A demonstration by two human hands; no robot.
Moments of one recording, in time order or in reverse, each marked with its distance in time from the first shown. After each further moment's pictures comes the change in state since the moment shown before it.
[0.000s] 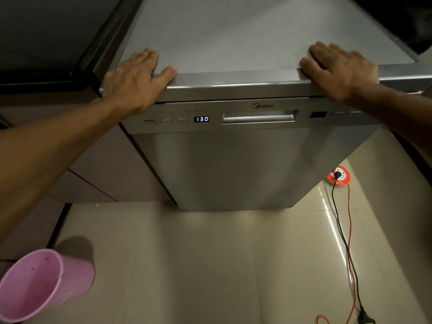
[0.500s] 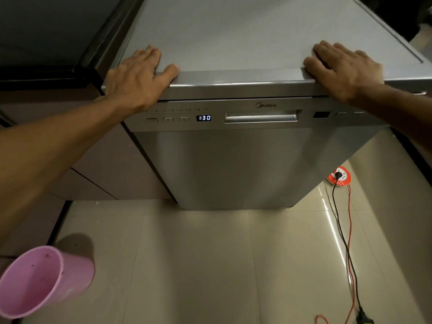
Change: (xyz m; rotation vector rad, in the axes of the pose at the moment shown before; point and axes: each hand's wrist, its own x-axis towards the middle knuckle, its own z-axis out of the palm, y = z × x) left_hand -0.001 0.000 0.001 -0.002 0.007 -0.015; right_hand 0.001 0.000 0.001 0.002 -0.014 0.013
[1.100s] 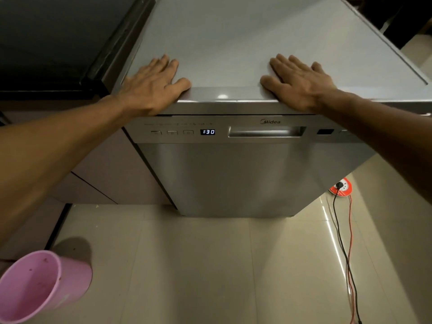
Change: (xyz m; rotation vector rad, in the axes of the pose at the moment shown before) left_hand 0.020 0.005 -0.008 -0.049 -0.258 0.093; right_hand 0.042 -0.063 0.007 0.041 -0.298 -0.022
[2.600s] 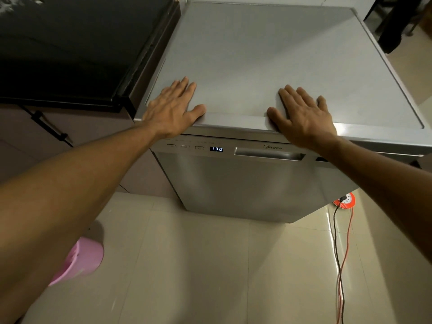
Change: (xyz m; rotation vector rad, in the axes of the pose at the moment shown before) left_hand -0.005 0.003 0.000 -0.019 0.030 -0.047; right_hand -0.009 -0.003 -0.002 0.005 0.033 -0.037
